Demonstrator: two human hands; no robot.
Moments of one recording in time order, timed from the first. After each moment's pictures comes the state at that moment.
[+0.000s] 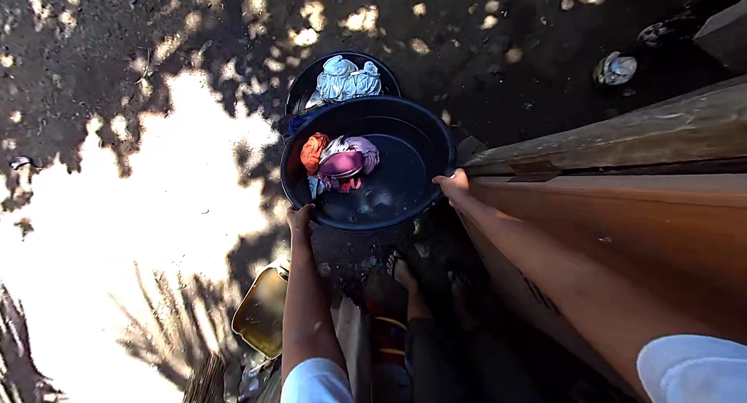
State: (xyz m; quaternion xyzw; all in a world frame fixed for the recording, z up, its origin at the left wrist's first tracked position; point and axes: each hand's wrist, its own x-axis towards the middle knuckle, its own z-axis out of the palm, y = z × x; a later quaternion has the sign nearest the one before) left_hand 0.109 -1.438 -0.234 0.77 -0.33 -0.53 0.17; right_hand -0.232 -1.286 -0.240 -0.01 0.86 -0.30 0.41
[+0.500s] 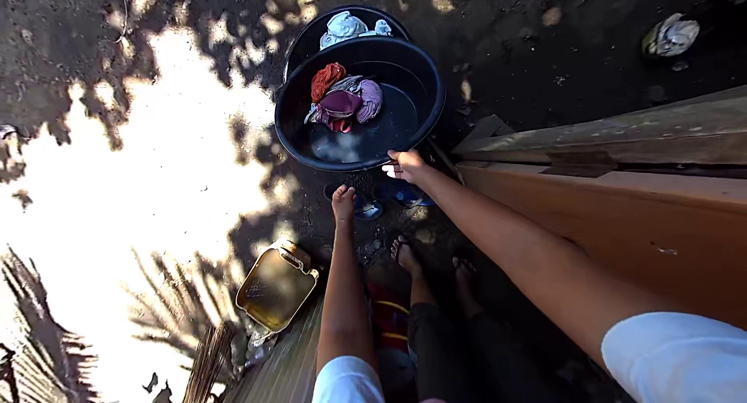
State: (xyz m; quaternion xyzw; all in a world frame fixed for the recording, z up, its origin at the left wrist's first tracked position) left_hand 0.050 -1.372 -0.287 0.70 -0.28 -0.64 0.16; right_hand -0.151 -1.393 -0.259 0.11 0.71 -0.33 0.61
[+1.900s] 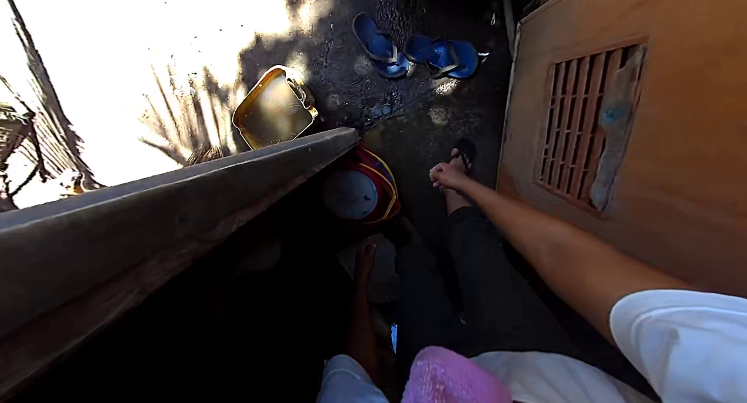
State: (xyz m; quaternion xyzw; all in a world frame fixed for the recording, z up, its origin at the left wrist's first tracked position) left_hand 0.217 -0.719 -0.179 0.78 -0.12 -0.61 -0.02; right_hand -0.077 -0.911 -0.273 -0.25 0.67 0.06 0.70
